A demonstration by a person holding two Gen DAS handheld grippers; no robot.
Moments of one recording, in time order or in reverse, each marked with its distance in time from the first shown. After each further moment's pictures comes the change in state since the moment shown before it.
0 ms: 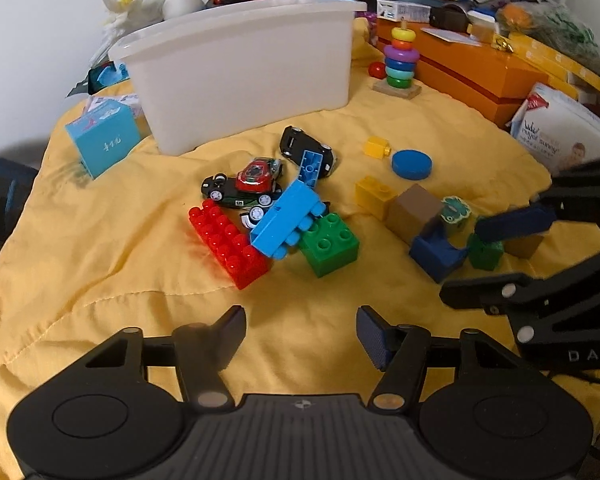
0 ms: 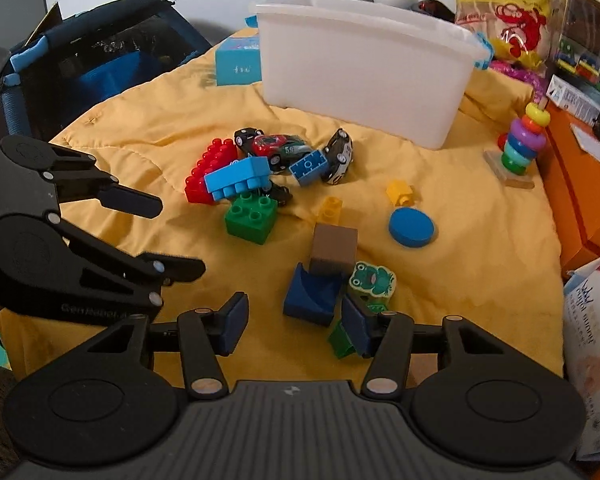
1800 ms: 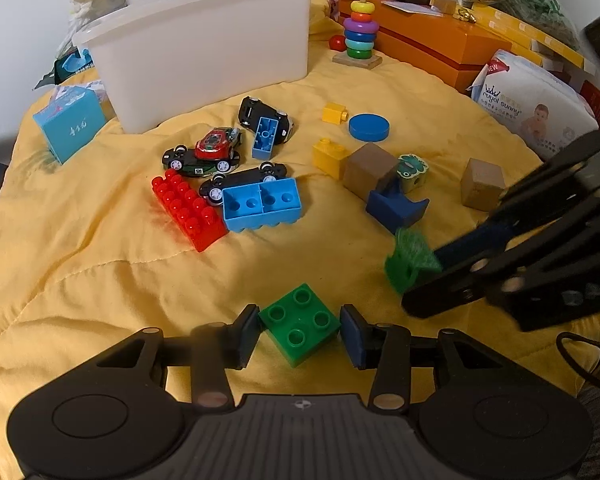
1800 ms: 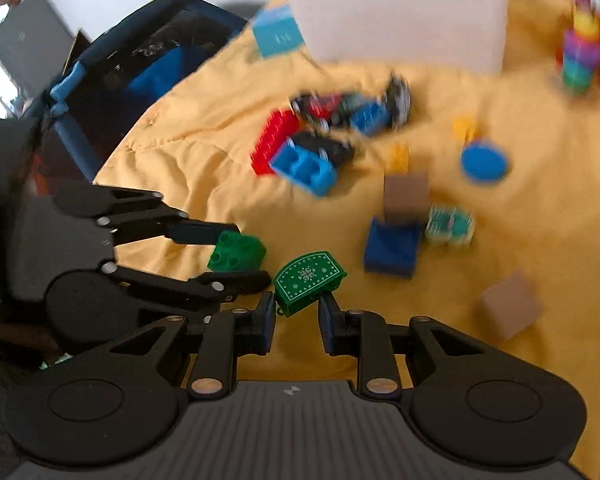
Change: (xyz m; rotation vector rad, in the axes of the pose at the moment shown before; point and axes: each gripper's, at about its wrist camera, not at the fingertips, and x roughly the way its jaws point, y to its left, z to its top) left arm -0.005 -0.010 -0.016 0.069 0.064 -0.082; right arm 0.015 -0.020 0.002 0.186 0.158 0.318
